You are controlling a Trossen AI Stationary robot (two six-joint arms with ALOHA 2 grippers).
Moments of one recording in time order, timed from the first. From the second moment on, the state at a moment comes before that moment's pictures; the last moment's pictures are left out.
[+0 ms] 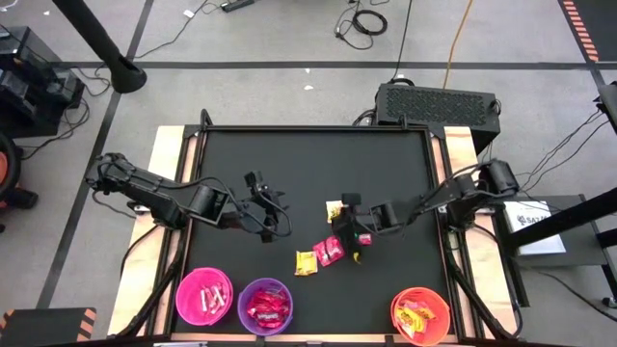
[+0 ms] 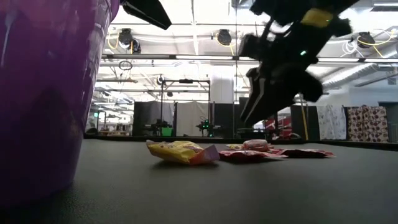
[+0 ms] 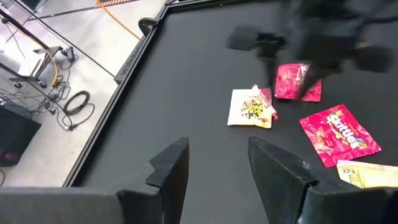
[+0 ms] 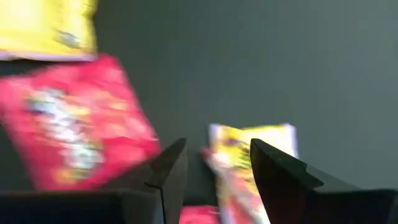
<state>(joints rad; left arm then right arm) -0.29 1.36 1.17 -0.57 -0.63 -0.15 0.19 1.64 0.89 -0.22 0.32 0.01</state>
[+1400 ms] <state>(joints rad) -0.28 1.36 1.17 -0.58 -0.60 -0.15 0.02 1.68 0.89 -0.37 0.07 0.00</state>
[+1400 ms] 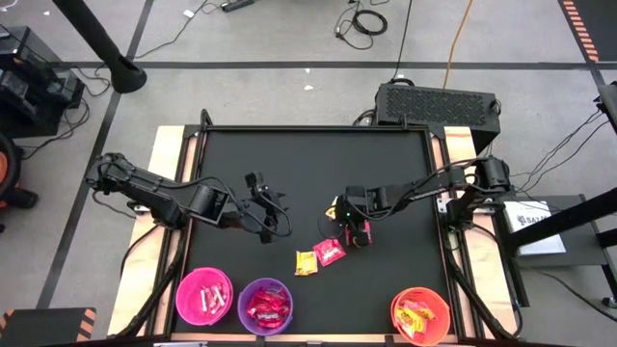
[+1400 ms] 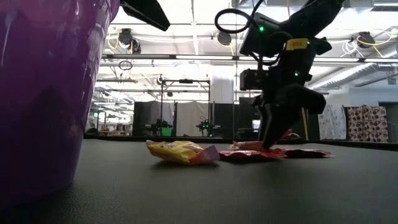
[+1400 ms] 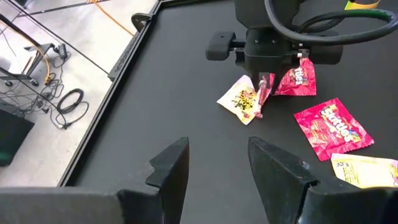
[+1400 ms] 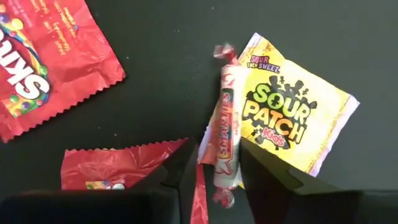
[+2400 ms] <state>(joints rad) -0.28 1.36 1.17 -0.58 -0.60 -0.15 0.02 1.68 0.89 -0.38 0.05 0.06</state>
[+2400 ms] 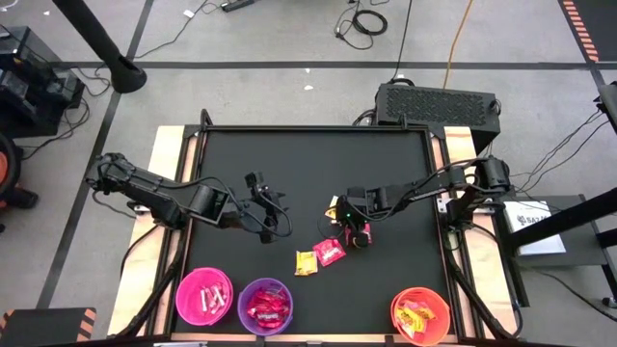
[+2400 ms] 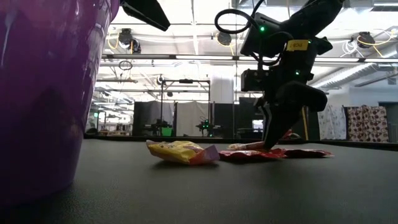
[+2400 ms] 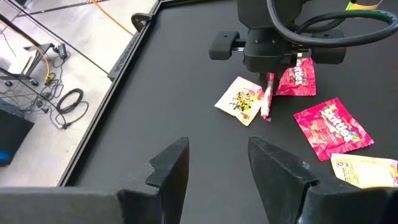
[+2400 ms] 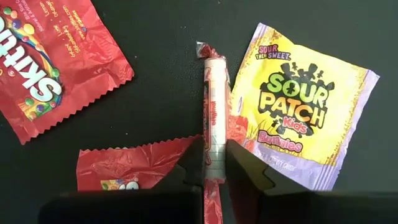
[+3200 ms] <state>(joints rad) -0.24 1.37 1.16 -0.37 -0.58 -0.05 0.04 1.43 0.96 -0.21 0.11 -0.07</state>
